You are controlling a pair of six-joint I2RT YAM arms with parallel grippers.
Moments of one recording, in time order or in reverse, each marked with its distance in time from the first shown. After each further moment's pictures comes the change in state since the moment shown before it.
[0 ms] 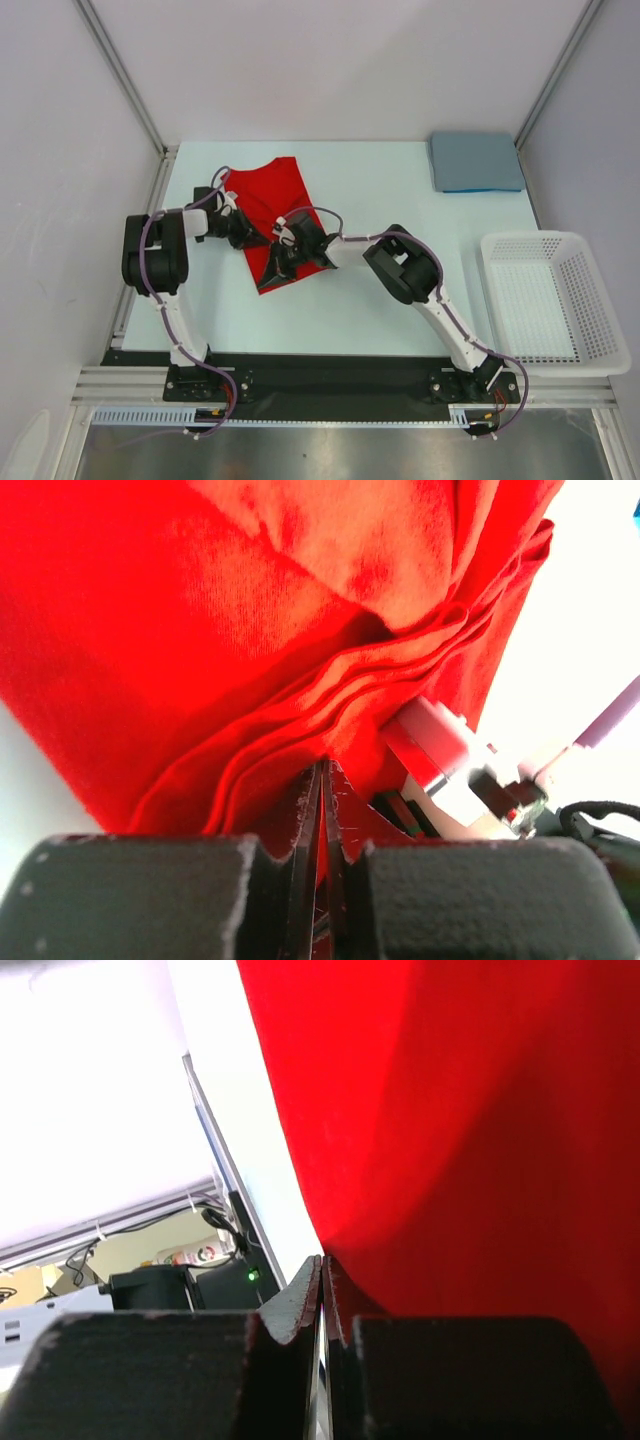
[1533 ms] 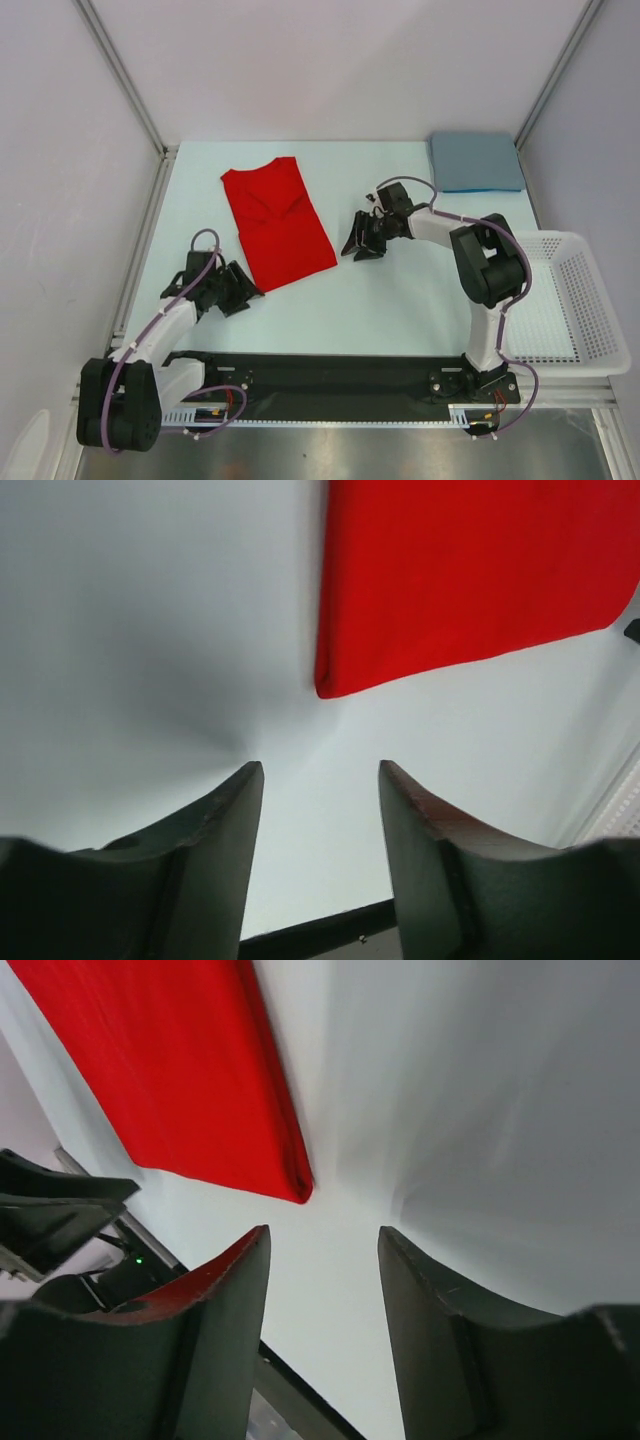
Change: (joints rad) left arm -0.146 -0.969 -0.694 -0.161 -0.422 -0.157; right arm -0.424 -0.509 -0.425 -0.444 0.257 -0.424
